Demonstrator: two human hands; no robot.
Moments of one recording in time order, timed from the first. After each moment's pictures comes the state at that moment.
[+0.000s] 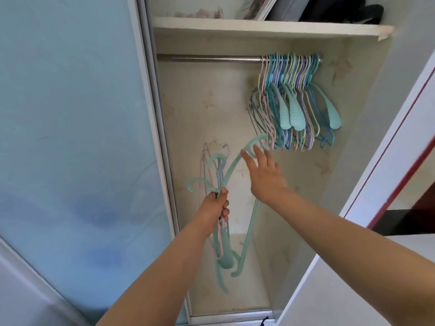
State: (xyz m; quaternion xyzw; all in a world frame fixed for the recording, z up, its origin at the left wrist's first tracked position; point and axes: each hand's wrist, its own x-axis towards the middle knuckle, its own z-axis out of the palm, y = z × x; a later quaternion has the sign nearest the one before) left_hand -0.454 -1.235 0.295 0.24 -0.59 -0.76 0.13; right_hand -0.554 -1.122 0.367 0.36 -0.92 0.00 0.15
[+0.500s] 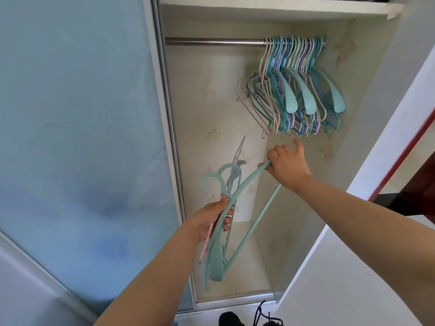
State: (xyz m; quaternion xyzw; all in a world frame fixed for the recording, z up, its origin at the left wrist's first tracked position) left_hand -0.406 -1.262 0.259 0.18 -0.54 -0.82 -0.05; right_hand -0.588 -1.094 0.343 0.39 -0.86 -0.08 0.31
